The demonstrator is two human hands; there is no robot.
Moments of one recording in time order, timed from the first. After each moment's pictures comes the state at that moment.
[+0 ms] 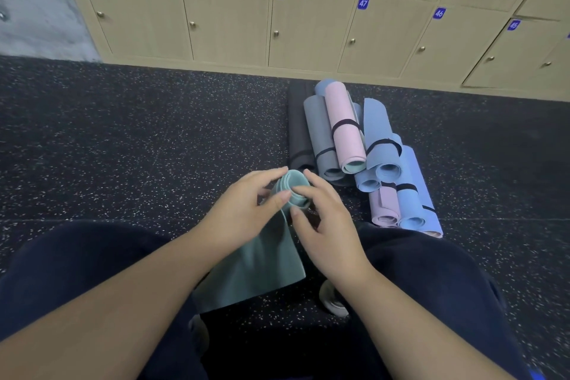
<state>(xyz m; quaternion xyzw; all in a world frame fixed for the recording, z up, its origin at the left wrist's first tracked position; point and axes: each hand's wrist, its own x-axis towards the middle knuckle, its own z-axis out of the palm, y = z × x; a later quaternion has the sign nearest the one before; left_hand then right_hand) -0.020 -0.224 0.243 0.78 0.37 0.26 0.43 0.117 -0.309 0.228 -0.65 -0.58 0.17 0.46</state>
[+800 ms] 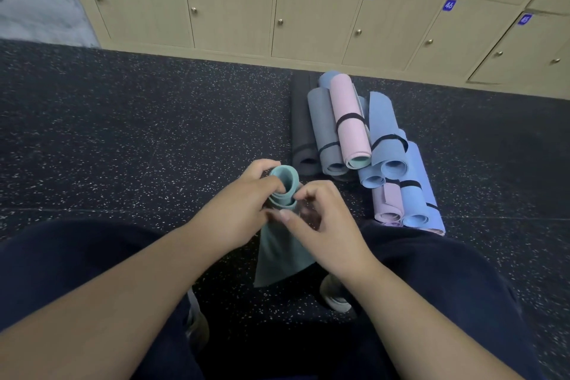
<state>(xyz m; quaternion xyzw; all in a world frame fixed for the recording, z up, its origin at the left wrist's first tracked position) -0.031 -0.215 0.241 0.88 0.35 0.14 0.29 0.116 -0.305 0.228 -0.63 -0.58 0.27 0.44</state>
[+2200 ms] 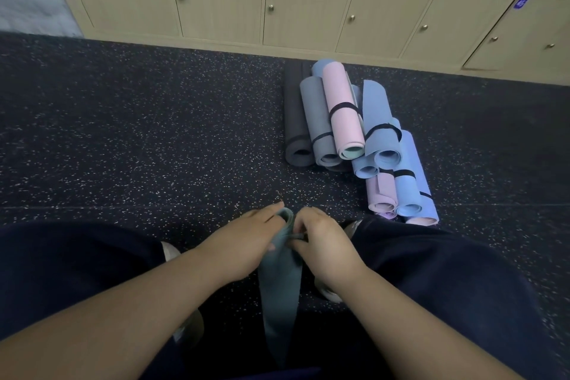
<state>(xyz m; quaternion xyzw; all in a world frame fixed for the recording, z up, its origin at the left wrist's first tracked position) -0.017 -0.234 0.184 0.93 0.29 -0.07 0.21 0.132 -0.308 0.190 -0.74 -0.60 0.24 0.20</state>
